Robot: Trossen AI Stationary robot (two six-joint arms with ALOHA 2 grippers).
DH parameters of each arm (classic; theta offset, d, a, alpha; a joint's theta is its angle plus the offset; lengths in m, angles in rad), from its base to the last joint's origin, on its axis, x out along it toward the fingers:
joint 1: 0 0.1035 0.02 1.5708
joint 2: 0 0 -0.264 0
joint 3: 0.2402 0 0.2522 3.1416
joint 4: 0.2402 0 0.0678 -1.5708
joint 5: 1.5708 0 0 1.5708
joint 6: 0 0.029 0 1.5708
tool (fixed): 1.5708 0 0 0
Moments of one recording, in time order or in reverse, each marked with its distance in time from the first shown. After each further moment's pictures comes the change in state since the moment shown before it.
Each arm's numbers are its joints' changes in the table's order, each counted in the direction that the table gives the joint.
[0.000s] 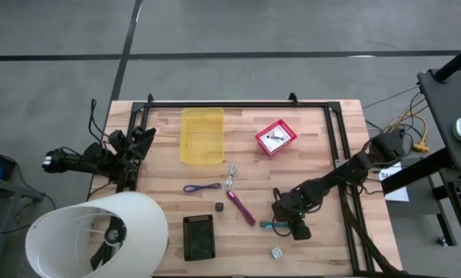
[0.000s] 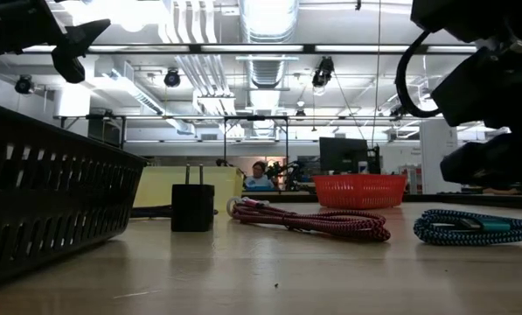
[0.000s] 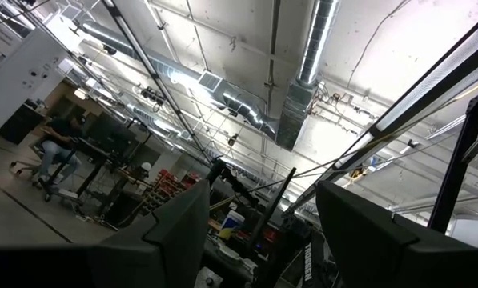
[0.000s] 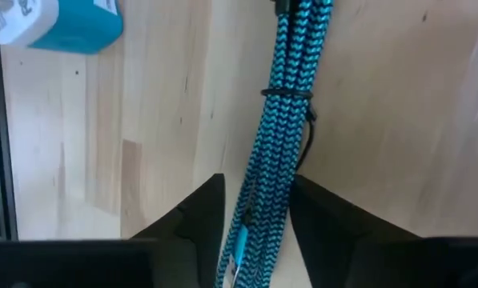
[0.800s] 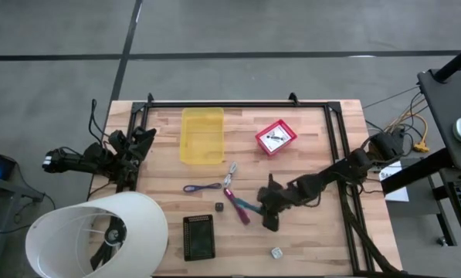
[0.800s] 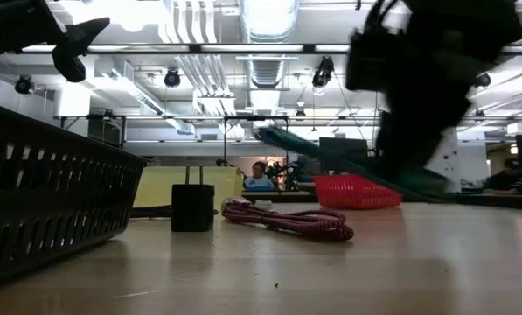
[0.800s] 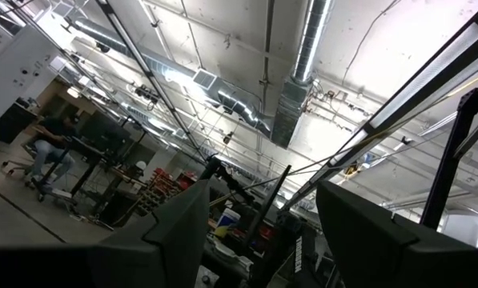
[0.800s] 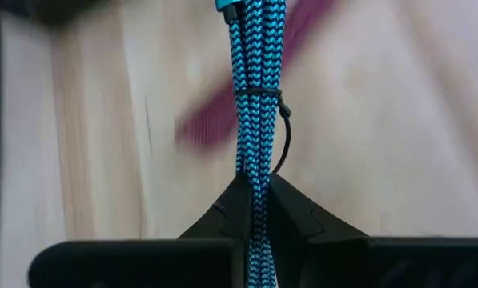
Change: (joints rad) left arm 0.000 -0.001 0.000 0.000 0.021 0.000; right arm -0.086 0.016 0.021 -0.380 0.406 0.325
